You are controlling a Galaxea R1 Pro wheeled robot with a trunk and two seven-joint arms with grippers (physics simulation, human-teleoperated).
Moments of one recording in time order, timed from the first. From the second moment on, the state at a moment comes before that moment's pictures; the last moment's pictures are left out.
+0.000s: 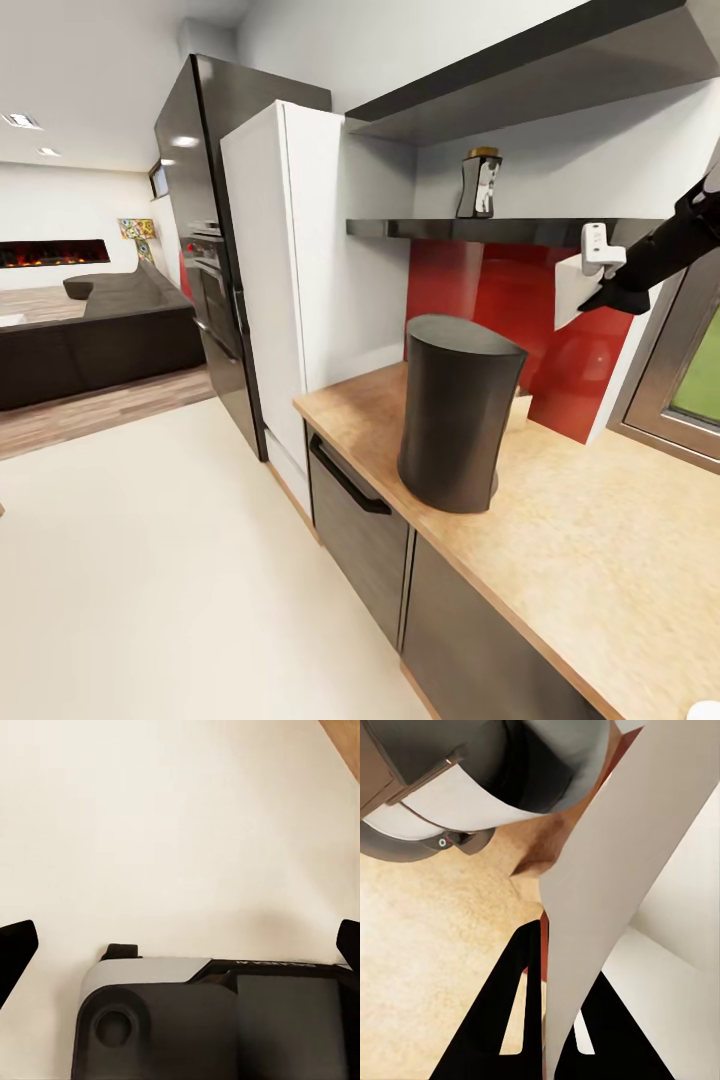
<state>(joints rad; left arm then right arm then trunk) 0.00 -0.07 0.04 -0.33 0.02 -0.21 0.00 -1.73 -0.64 0.75 -1.02 0.53 0.43 1.55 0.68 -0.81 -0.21</state>
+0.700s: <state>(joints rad) 0.00 -0.07 0.03 -0.33 0.02 -0.21 0.00 -1.73 -0.64 0.75 -1.02 0.53 0.43 1.55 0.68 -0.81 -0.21</state>
